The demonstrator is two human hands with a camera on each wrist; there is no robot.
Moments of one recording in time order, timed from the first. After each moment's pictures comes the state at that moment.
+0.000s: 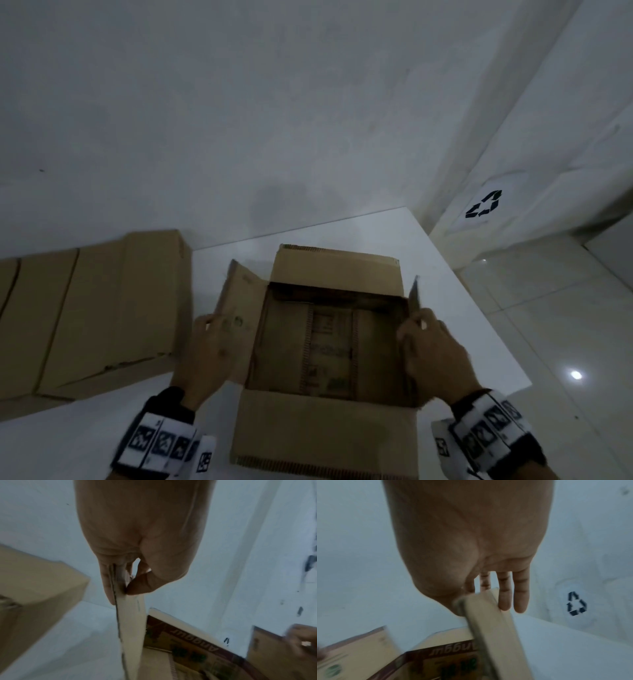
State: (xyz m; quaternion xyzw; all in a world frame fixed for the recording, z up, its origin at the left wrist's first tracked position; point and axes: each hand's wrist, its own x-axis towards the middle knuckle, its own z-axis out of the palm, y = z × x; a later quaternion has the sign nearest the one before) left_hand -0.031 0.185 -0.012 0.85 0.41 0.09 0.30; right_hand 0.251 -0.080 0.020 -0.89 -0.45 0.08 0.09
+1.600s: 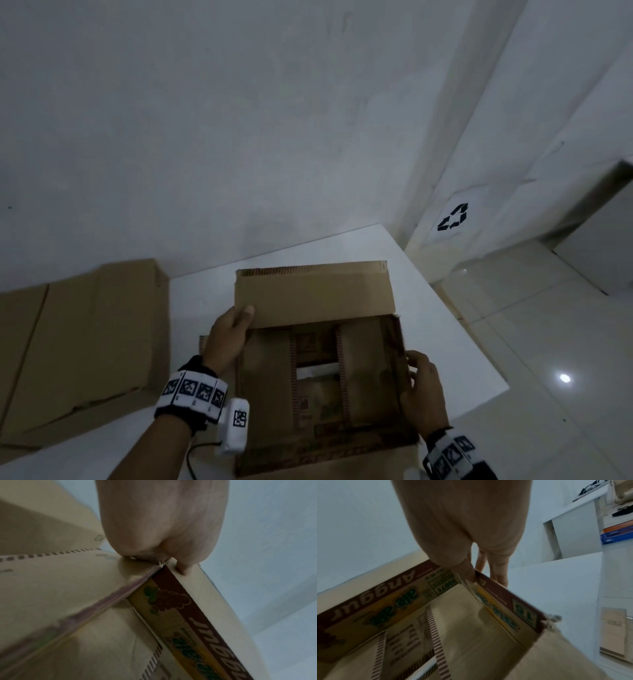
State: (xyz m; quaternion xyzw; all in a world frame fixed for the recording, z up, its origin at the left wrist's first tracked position) left_hand 0.068 0.188 0.005 0.70 0.44 0.13 0.54; right_hand 0.246 -0.116 -0.059 -0.90 -0.17 0.13 0.37
